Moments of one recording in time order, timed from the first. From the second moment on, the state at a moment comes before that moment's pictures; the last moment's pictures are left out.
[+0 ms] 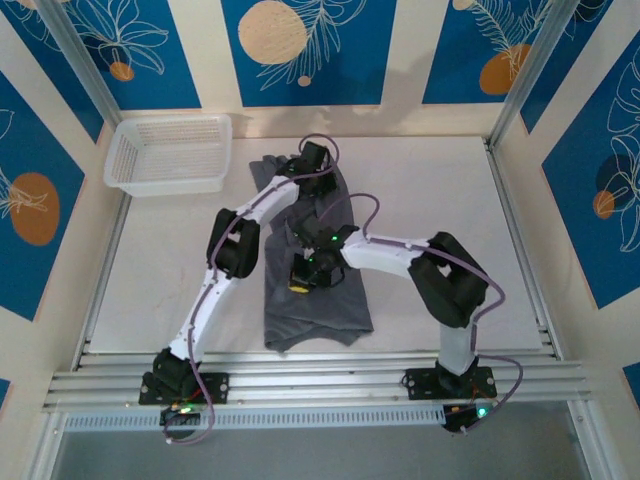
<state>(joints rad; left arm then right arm) -0.51 2.69 2.41 -0.49 0.12 -0.66 0.84 1.84 1.22 -0.52 -0.38 1.00</state>
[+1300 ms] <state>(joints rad) -0.52 1.13 0.49 -0.36 0.32 -0.77 0.60 1.28 0.52 -0.44 -0.43 0.88</state>
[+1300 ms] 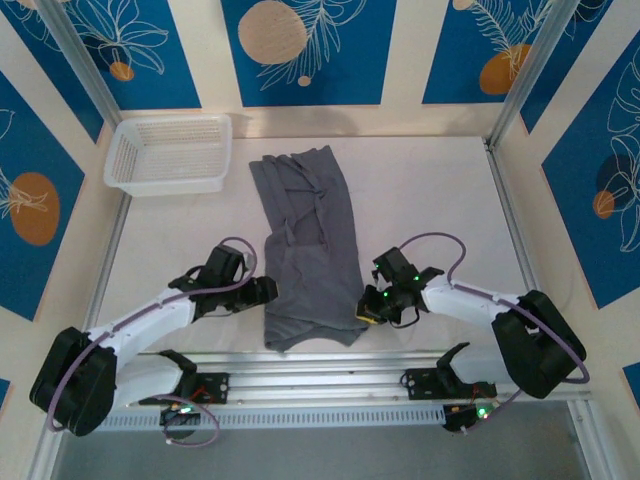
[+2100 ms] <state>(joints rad) -0.58 1.26 0.50 -0.42 0.29 -0.93 0.58 1.13 0.50 -0.45 -0.41 0.91</state>
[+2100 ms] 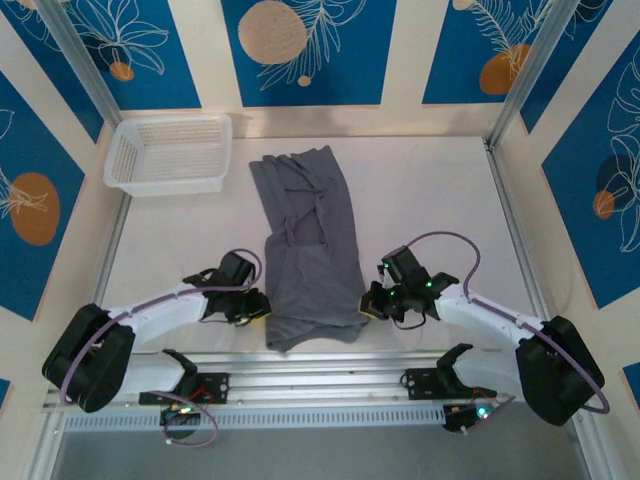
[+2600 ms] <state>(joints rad) -0.62 1.23 0.50 -0.40 0.34 -0.94 0.58 1.16 0.50 -0.45 -0.40 0.91</state>
